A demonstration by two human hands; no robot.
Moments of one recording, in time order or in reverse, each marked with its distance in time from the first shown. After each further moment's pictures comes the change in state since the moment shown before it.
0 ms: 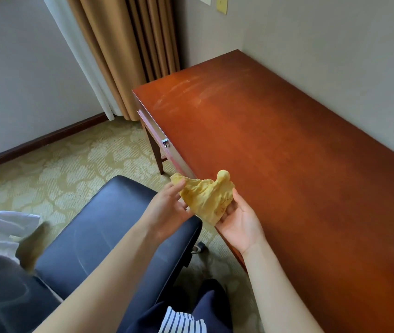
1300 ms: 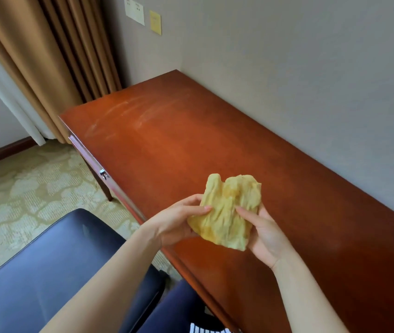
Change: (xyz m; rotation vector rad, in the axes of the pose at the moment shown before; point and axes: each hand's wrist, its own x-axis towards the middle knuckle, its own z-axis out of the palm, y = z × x) left_hand 0.096 -0.026 0.076 0.359 -0.471 -0.367; right_hand -0.046 -0.117 -0.035 -0.386 0.016 -0.299
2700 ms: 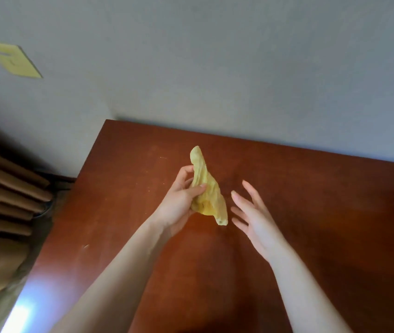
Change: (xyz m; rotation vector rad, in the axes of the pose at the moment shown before) left_hand 0.292 0.325 -0.171 0.294 -0.178 -0.025; right_hand 0.377 -0.088 0.085 -0.017 0.702 -0.135
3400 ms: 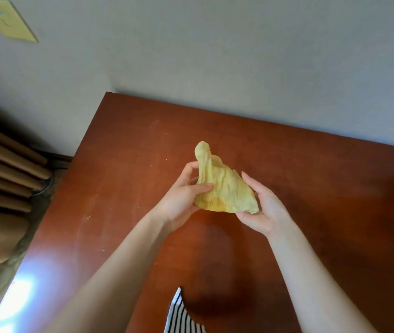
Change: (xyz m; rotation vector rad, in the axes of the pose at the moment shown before) left_hand -0.024 -0.028 -0.021 -0.031 -0.096 -0.137; right_hand -0.008 0.009 0.010 0.705 -0.026 0.370
